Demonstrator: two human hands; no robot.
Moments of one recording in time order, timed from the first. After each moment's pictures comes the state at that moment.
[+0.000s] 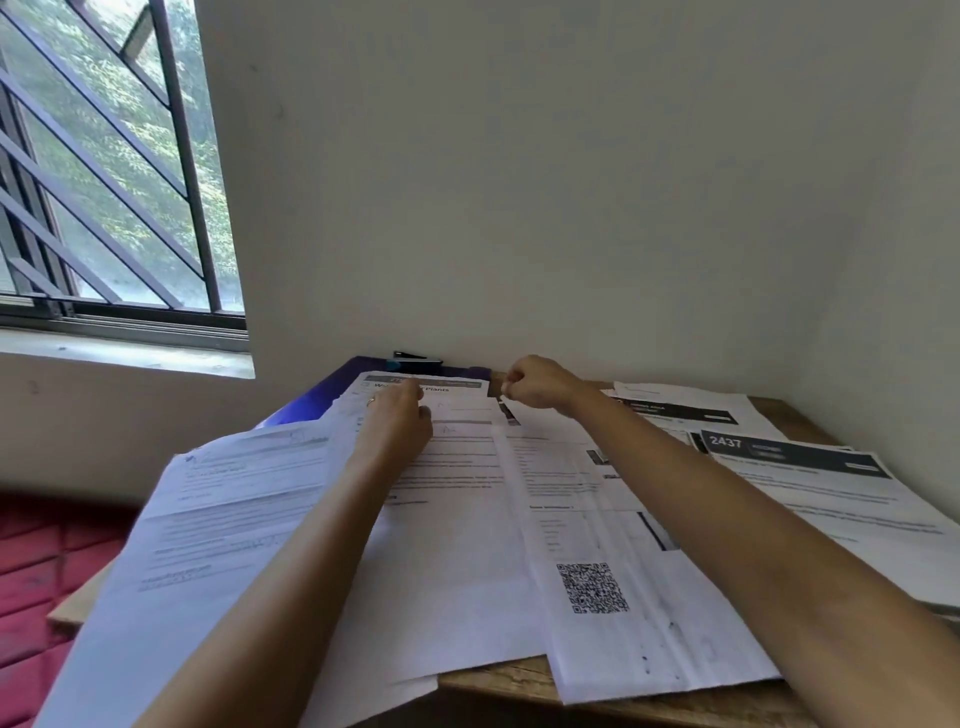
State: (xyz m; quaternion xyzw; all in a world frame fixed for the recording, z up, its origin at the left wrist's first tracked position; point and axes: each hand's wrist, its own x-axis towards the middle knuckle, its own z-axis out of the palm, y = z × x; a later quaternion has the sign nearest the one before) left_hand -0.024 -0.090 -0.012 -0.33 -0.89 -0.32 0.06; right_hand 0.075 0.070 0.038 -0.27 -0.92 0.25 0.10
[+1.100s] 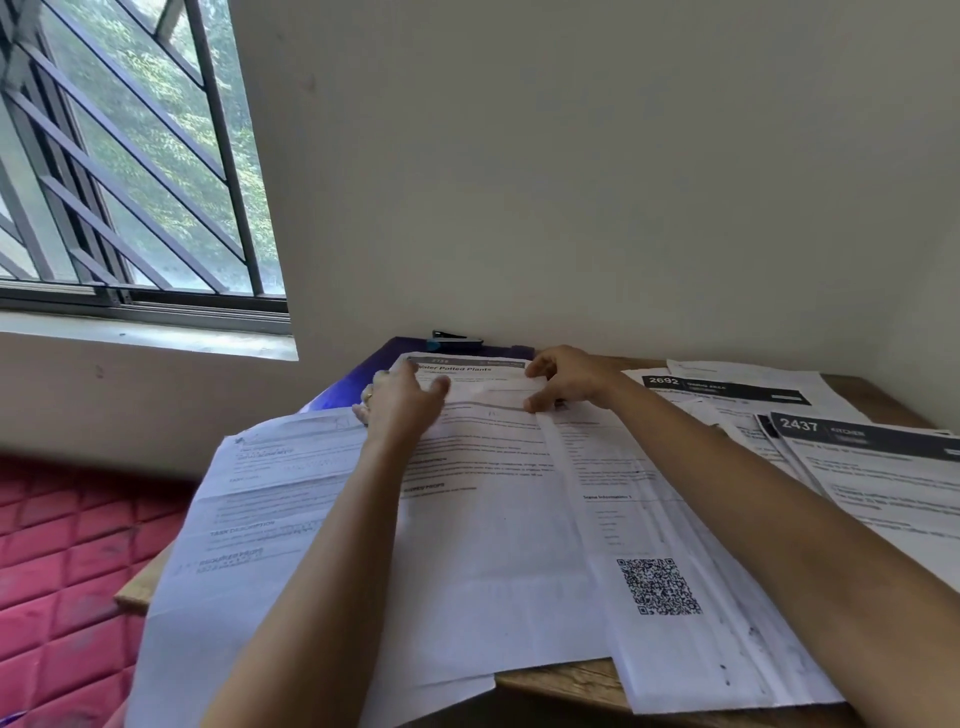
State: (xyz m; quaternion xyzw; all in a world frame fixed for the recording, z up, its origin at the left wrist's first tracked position) left_hand -0.057 -0.107 -0.018 -0.21 -0.89 -0.40 0.00; right_hand 0.042 0.100 0.002 -0.21 -0.91 0.36 0.08
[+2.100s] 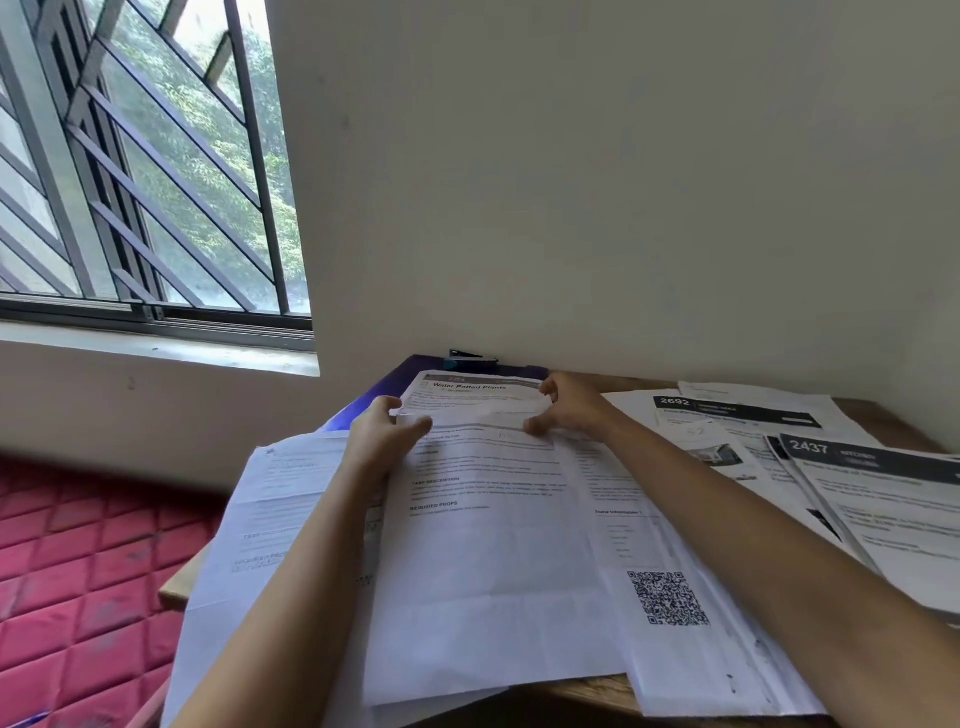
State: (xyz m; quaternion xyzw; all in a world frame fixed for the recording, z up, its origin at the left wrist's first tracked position) left_hand -0.073 -0.153 -0.037 -0.20 -0.83 -0.52 -0.06; right_hand 0.036 0.081 -0.012 -0.25 -0.90 0.32 0.13
